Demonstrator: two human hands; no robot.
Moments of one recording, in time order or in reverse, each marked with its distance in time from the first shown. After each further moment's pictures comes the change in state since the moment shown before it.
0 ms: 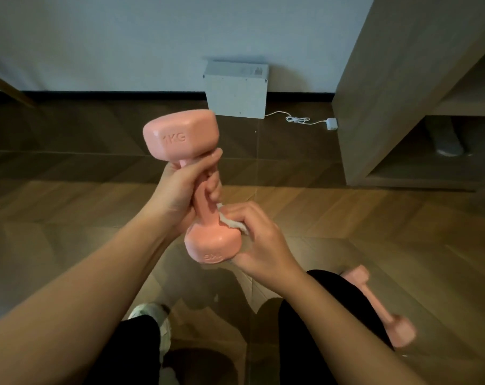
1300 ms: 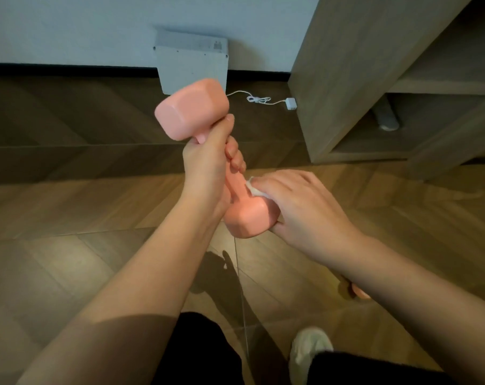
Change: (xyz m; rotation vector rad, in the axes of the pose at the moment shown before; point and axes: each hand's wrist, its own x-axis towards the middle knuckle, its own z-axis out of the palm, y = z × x) left_hand 0.034 -0.022 0.016 -0.212 0.125 -0.051; right_hand 0.014 -0.048 -0.041 -0.873 -0.192 0.134
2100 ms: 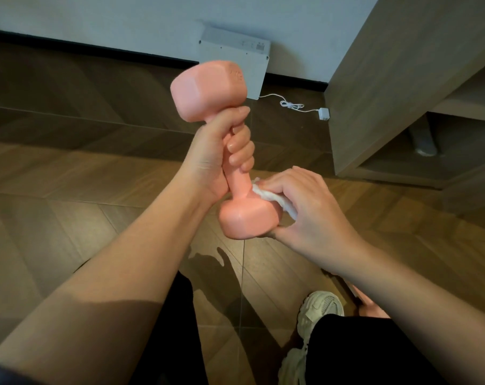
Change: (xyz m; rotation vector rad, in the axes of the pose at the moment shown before) left_hand -0.012 0.013 -0.023 -0.079 -0.228 -0.023; right_hand 0.000 -0.002 0.013 0.294 0.014 -0.102
